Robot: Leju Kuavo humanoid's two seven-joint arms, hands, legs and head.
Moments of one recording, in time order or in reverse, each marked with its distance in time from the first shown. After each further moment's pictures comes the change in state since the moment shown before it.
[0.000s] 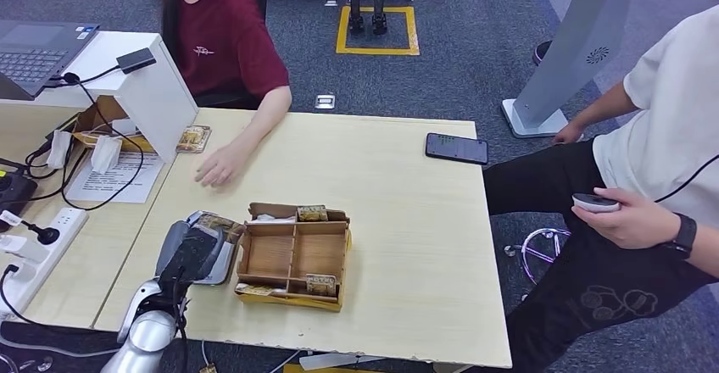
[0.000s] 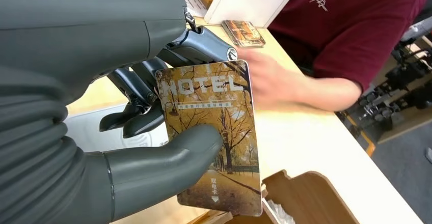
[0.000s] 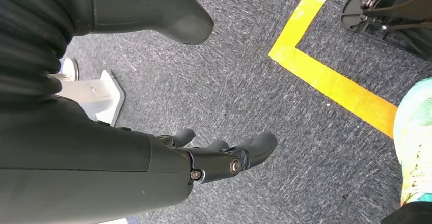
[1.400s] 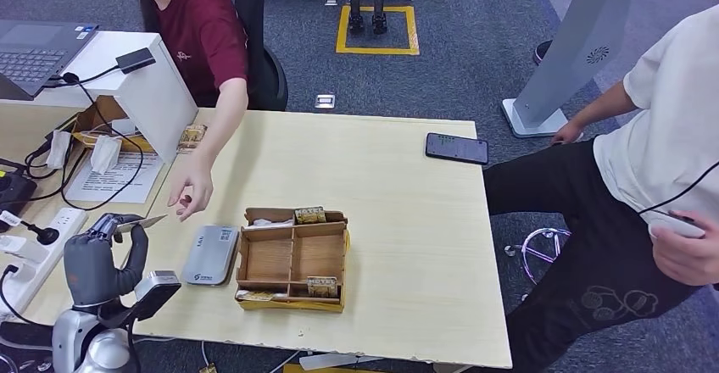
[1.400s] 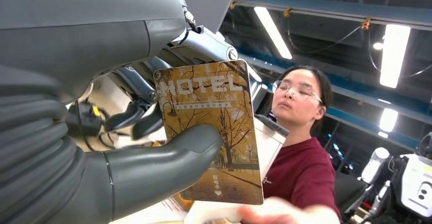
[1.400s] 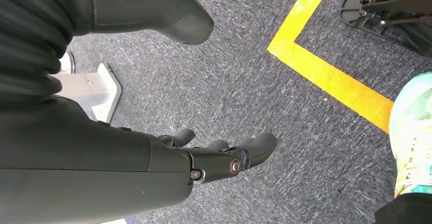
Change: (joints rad) left arm 0.089 0.061 0.215 -0.022 -0.244 0.487 -0.454; right arm -0.004 -0.024 0.015 0.000 0.002 0.020 -0.027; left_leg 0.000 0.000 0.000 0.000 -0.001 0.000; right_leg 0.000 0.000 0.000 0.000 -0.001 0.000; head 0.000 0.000
